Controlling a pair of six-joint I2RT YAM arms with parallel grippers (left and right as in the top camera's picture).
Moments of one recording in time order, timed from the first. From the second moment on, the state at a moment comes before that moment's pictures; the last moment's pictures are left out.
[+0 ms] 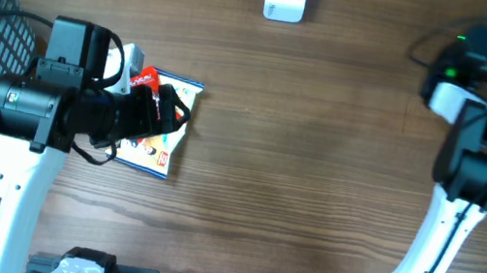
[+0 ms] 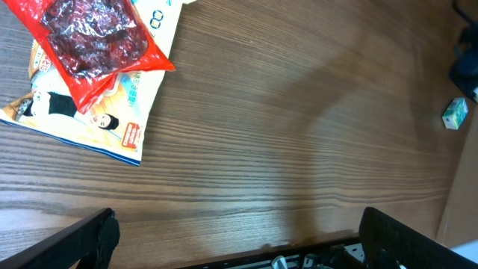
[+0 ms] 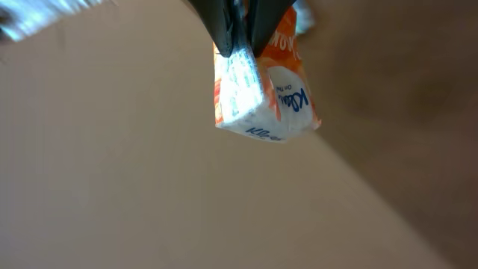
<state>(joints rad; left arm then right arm) -0.10 1.23 1.39 -1.33 0.36 -0.42 -0.22 2.47 1.57 0.98 1.42 -1.00</state>
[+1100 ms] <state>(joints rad) -0.10 1.23 1.39 -1.33 0.36 -0.42 -0.19 2.47 1.48 0.69 1.45 -0.86</state>
